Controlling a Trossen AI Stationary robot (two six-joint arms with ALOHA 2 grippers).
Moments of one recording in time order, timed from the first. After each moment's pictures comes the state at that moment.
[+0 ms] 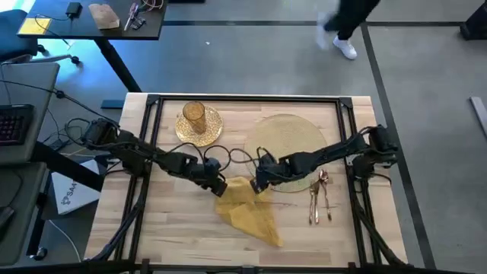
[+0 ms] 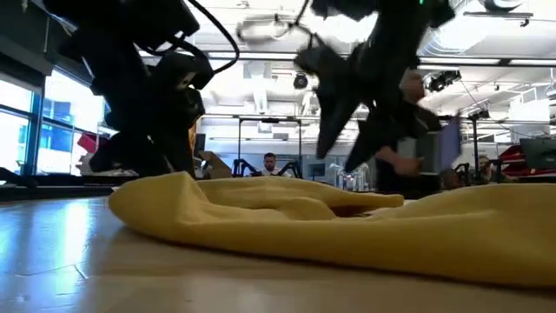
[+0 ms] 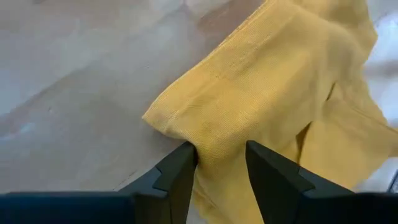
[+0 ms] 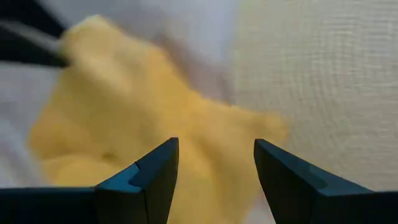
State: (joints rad) left arm -0.19 1.54 0.69 -0.11 -0.03 -1.17; right arm 0.16 1.78 1.13 -0.50 0.14 1.18
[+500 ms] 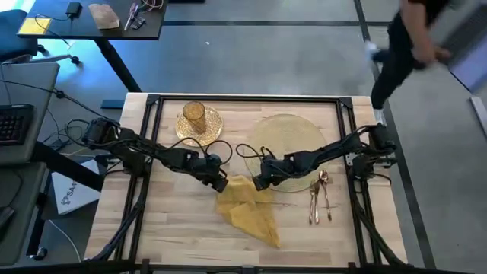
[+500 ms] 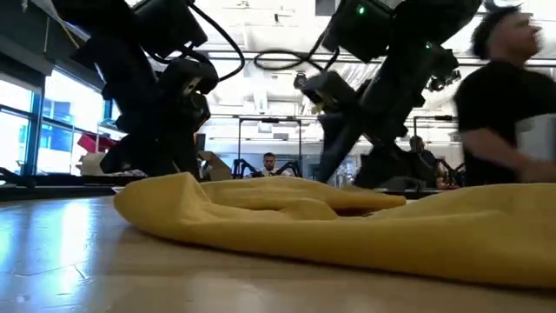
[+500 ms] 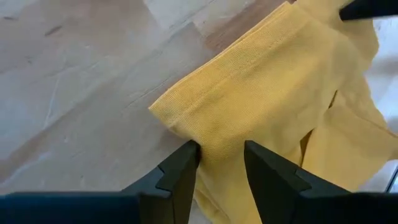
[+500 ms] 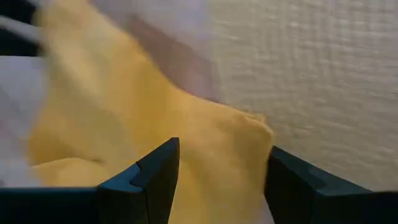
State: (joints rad) left arm -0.14 1.54 0.69 -0.11 0.04 -1.11; right arm 0.13 1.78 0.93 -0.13 -0.02 1.20
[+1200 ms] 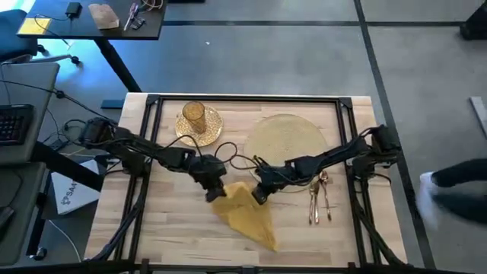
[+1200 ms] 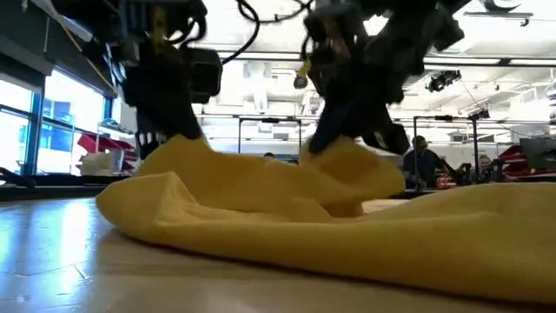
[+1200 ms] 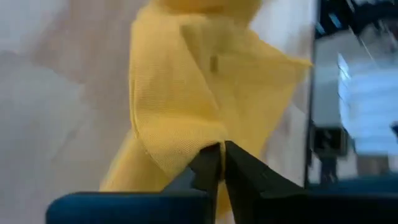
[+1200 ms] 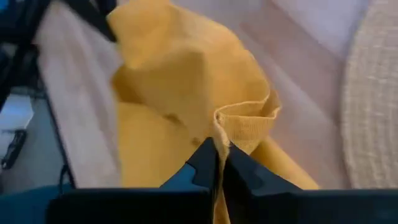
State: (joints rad) left arm -0.17 1.48 0.69 0.03 0.33 -0.69; right arm 0.24 1.74 1.02 -0.11 -0.03 0.96
